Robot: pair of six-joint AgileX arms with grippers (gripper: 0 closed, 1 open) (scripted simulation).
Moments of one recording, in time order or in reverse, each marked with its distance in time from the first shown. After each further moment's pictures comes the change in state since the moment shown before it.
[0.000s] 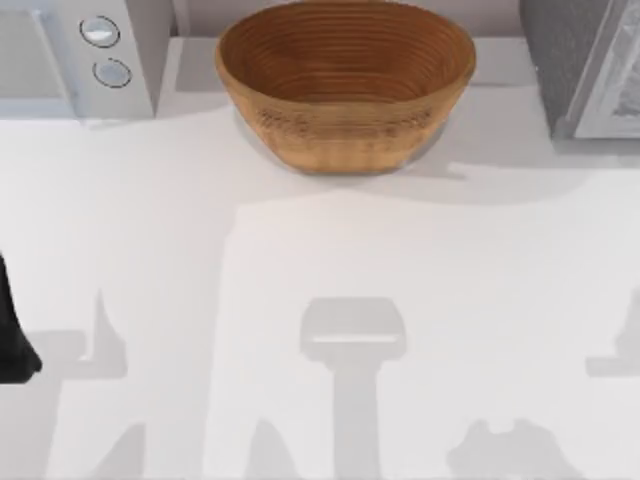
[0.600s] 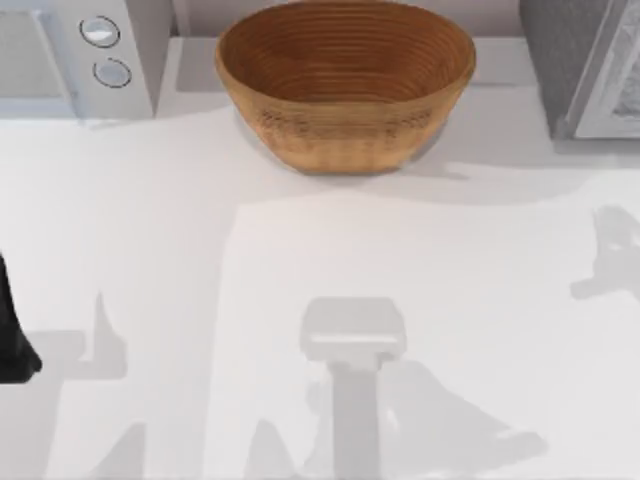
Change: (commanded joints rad) left arm 0.000 0.000 0.000 0.000 0.000 0.000; right arm -0.173 0.688 0.302 0.465 -0.401 0.032
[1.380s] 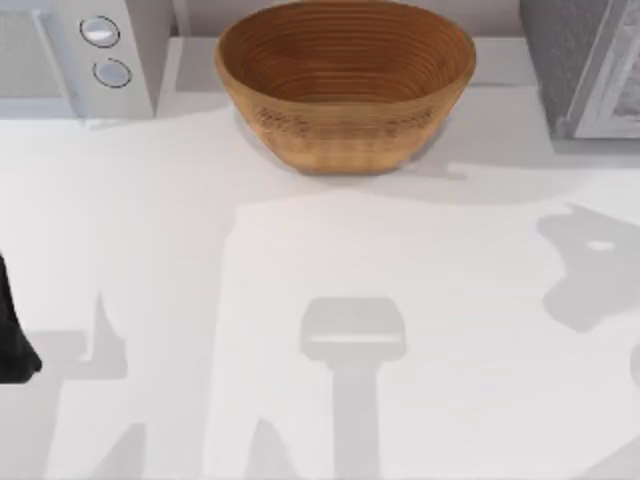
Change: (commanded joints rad) left arm 0.000 0.000 0.000 0.000 0.000 0.000; right arm -0.337 1.284 0.506 0.783 -0.715 0.055
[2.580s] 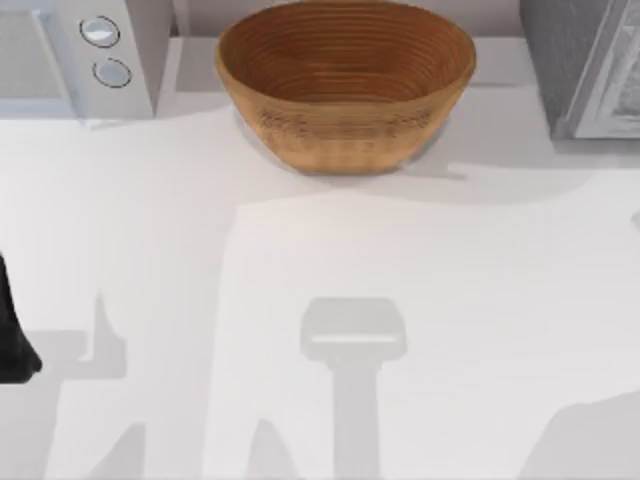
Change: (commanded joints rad) left arm 0.000 0.000 0.000 0.000 0.000 0.000; right arm -0.046 0.405 0.180 0.203 -0.155 -0.013
